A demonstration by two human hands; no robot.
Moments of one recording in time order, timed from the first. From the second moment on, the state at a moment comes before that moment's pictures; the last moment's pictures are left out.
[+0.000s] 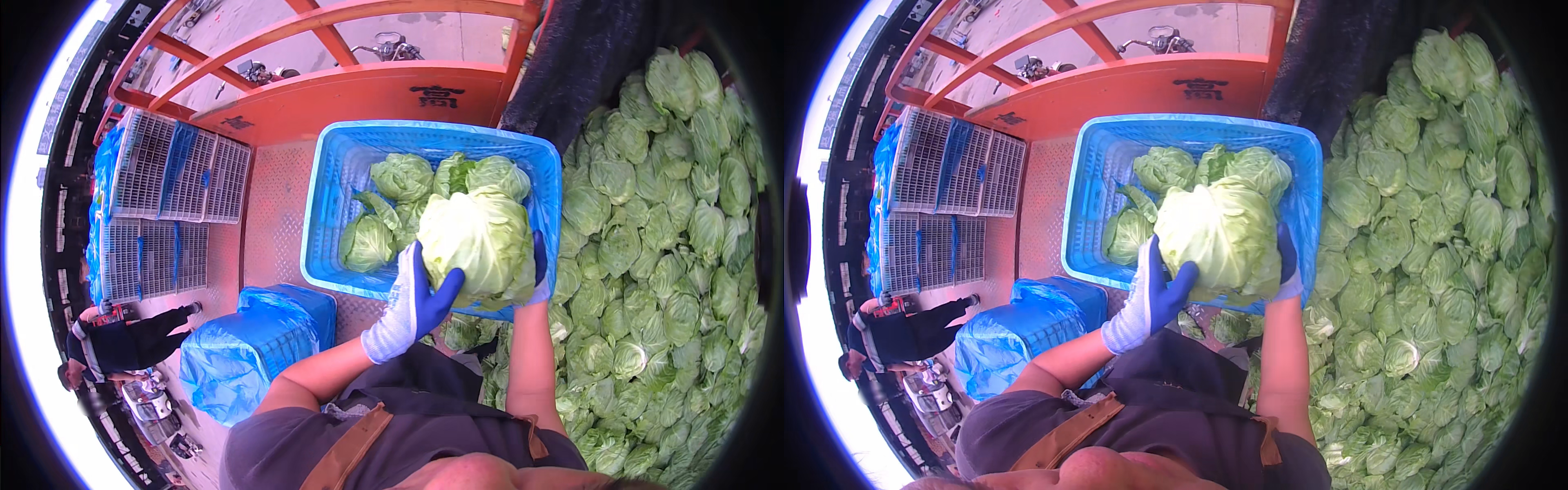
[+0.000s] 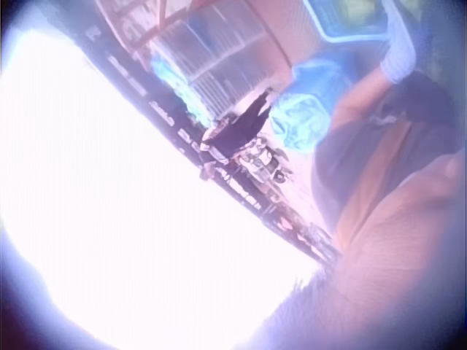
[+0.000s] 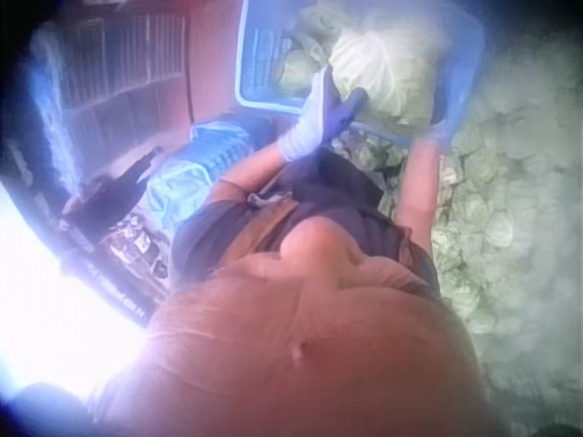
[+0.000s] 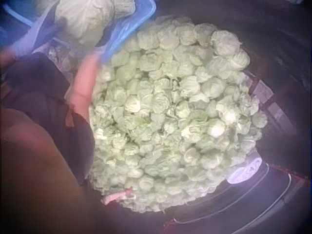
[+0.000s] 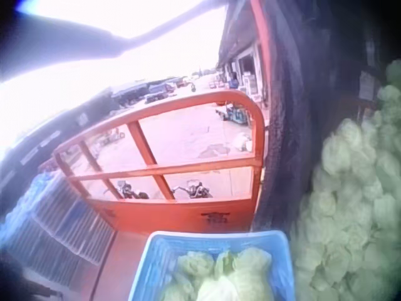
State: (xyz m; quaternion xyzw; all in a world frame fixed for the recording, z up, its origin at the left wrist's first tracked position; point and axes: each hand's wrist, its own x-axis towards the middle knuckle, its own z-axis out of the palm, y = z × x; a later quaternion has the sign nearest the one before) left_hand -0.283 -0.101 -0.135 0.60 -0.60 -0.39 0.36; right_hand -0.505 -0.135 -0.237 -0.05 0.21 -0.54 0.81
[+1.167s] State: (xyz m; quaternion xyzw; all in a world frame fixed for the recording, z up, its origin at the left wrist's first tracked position) left_hand -0.104 -0.315 -0.457 0.72 -0.62 -0.12 0.27; right_hand -0.216 -0.302 -0.560 -0.62 0.49 -0.22 0.57
